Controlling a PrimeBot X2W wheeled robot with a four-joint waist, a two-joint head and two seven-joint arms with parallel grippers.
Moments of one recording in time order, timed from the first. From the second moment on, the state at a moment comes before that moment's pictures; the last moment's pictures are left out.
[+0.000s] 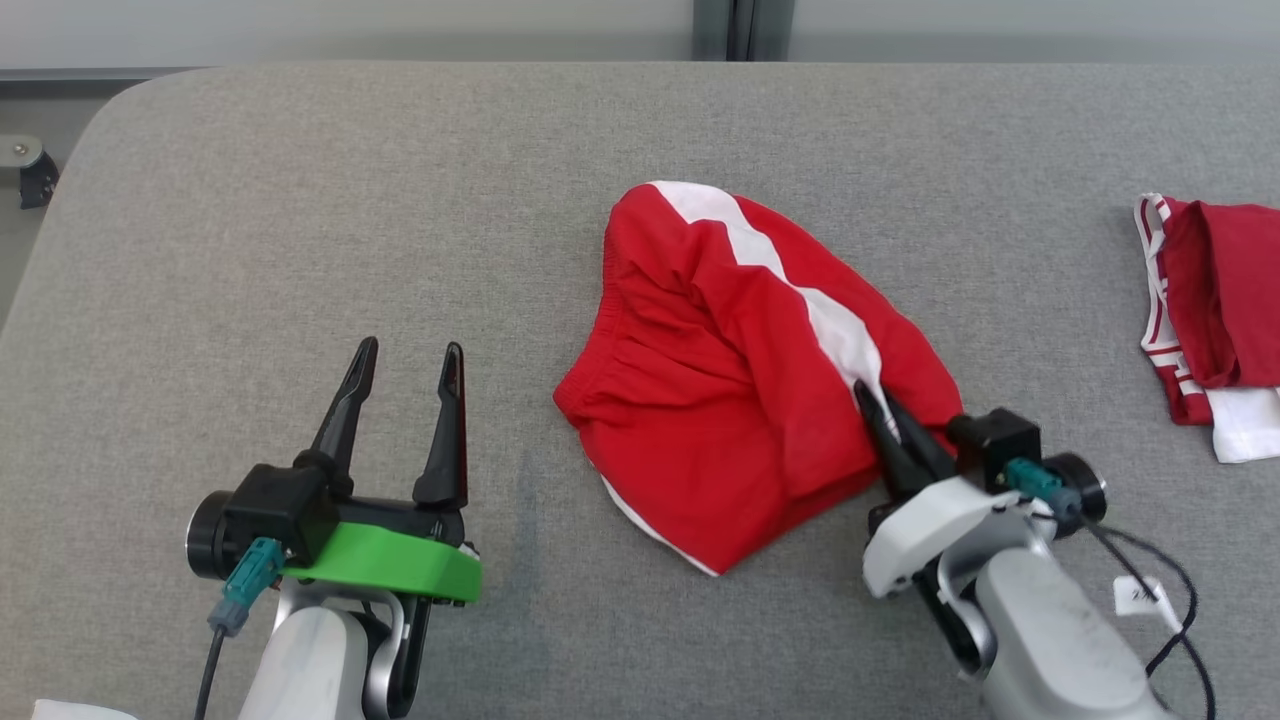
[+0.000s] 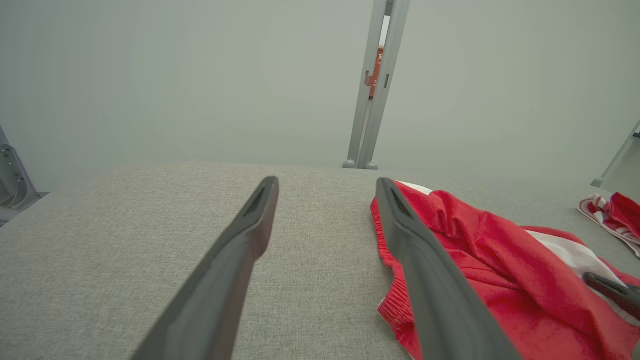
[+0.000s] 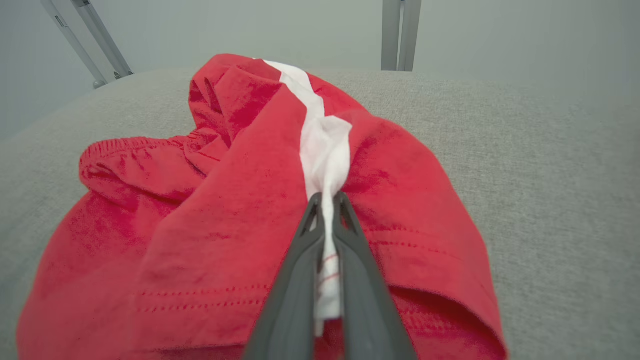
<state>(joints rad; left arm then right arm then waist) -0.20 0.05 -0.17 0.17 -0.25 -0.11 -0.26 -0.34 -0.07 0.22 0.56 0.16 0.13 -0.26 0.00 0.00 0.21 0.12</state>
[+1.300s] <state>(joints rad) -0.20 0.05 -0.16 0.17 -0.27 -0.08 -0.26 -0.21 -0.42 0.29 0.36 0.25 0.13 -0.25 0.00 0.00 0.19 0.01</state>
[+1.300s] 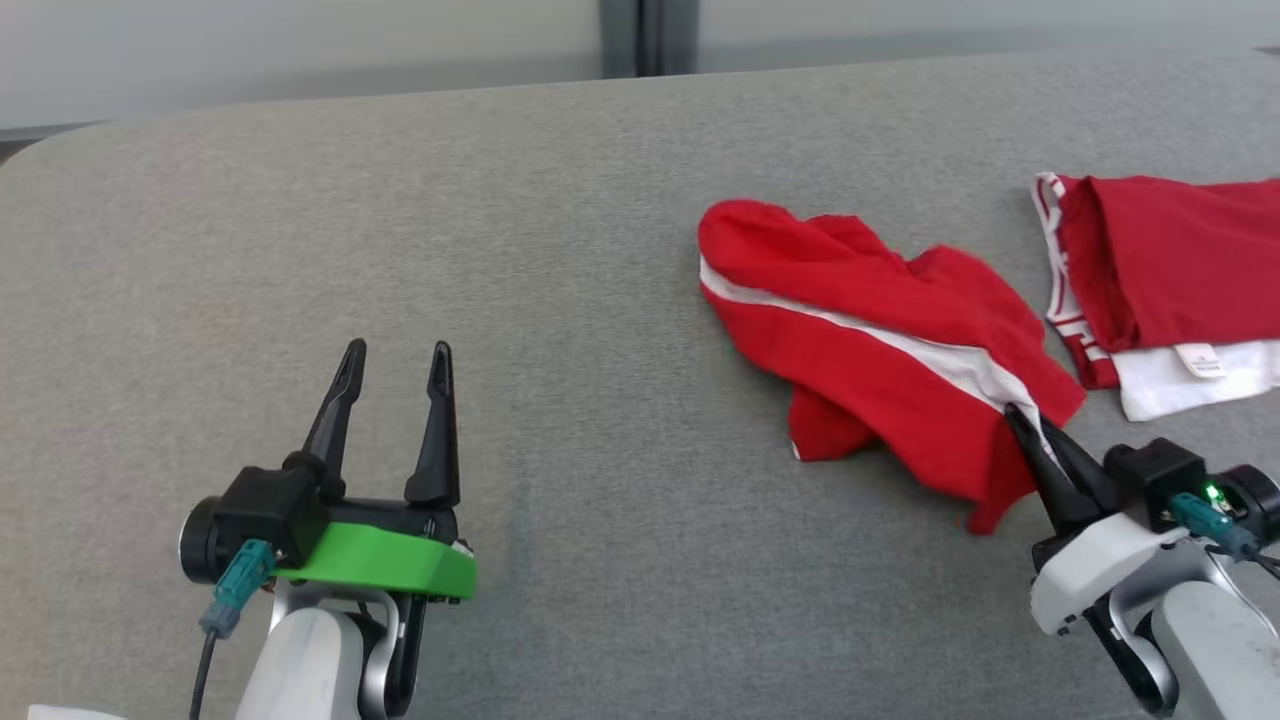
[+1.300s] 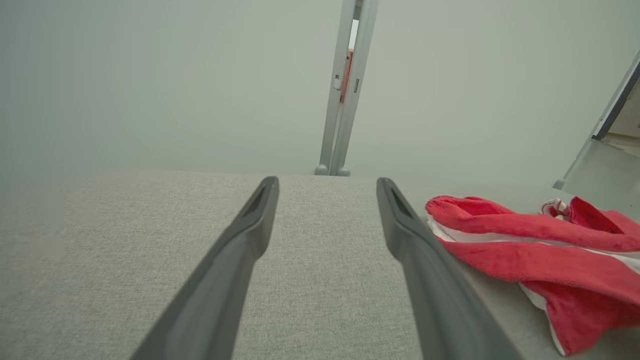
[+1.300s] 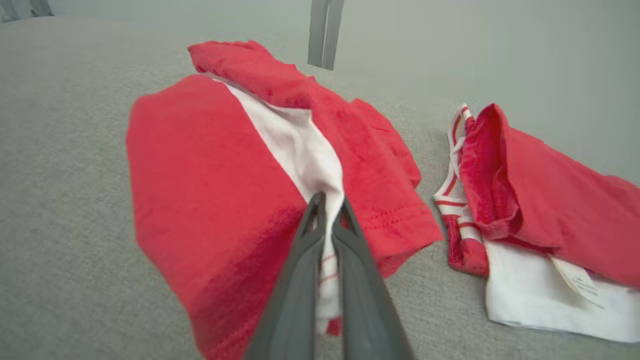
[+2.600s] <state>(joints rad) -0.22 0.05 -0.23 0.17 -0.28 -0.10 -0.26 -0.36 -0.22 0.36 0.28 0.10 0.13 -0.21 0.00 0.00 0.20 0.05</state>
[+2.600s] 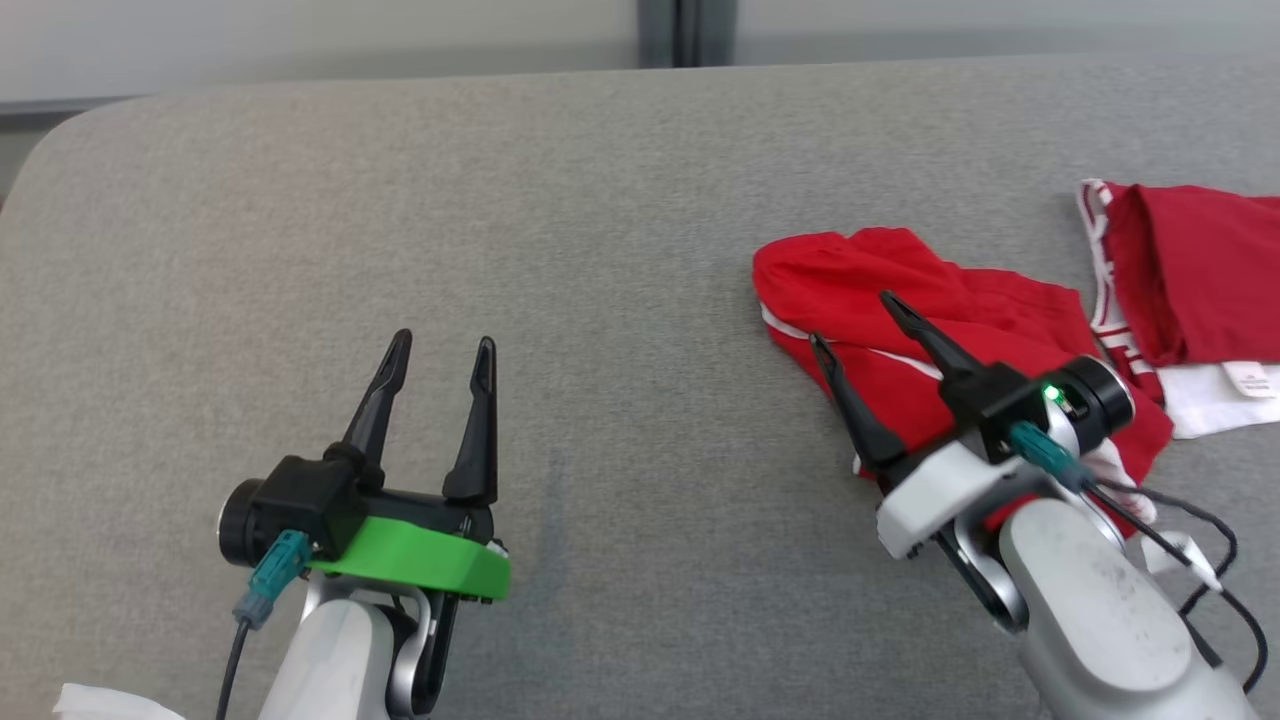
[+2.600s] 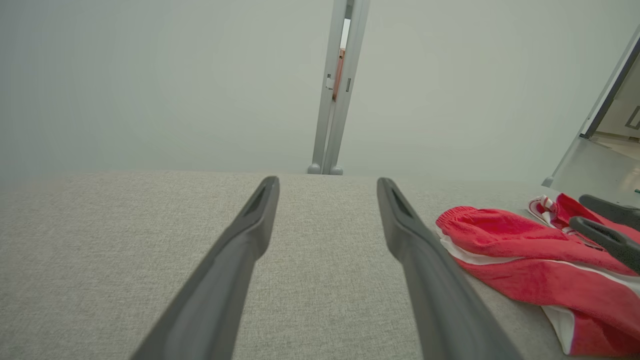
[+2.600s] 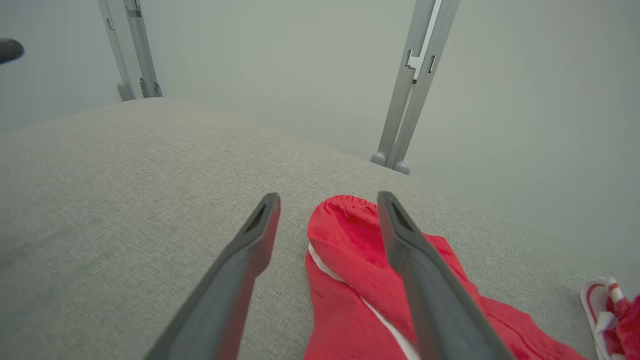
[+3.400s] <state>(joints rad) -0.24 0.05 -0.28 0.18 -0.33 -0.06 -0.26 -0.60 -0.13 0.36 0.72 0.13 0.13 -0.22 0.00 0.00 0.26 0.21</state>
